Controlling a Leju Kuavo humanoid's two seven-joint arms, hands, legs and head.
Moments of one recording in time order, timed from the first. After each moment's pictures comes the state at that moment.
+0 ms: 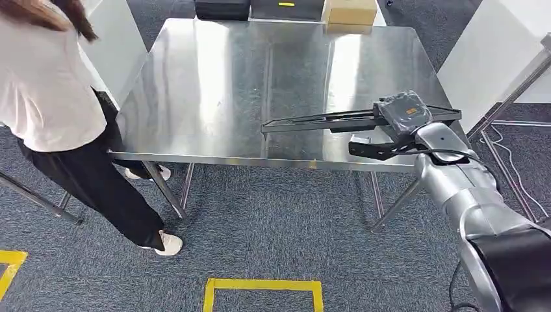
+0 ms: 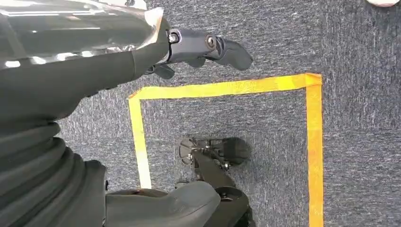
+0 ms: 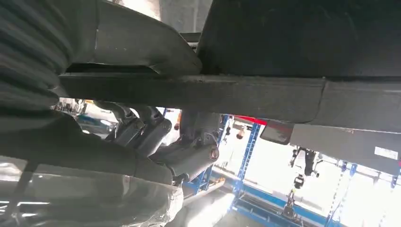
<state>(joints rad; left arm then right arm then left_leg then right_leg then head) -0.08 -0.02 -0.83 -0.16 0.87 0.09 -0.47 -1.10 -0.21 0.53 -0.34 1.23 -0.36 -0.33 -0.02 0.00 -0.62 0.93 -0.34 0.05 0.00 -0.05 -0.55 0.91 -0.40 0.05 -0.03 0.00</state>
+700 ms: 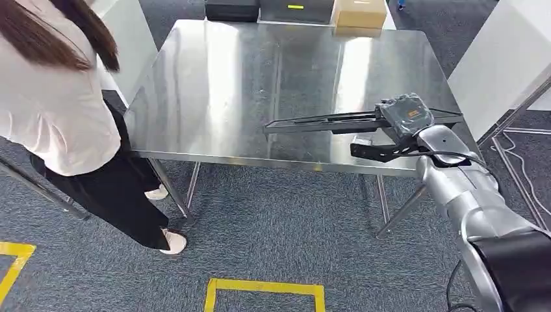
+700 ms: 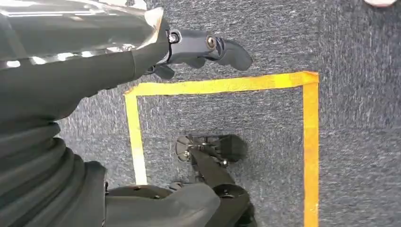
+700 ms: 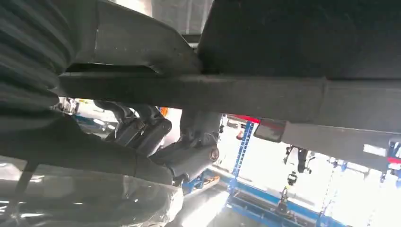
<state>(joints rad) -0.09 -0.02 -0.84 -0.16 0.87 0.09 -0.47 -1.10 -0.21 0.53 -0.33 1.23 -0.36 -0.33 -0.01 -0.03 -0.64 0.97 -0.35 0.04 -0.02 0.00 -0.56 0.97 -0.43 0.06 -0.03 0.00</state>
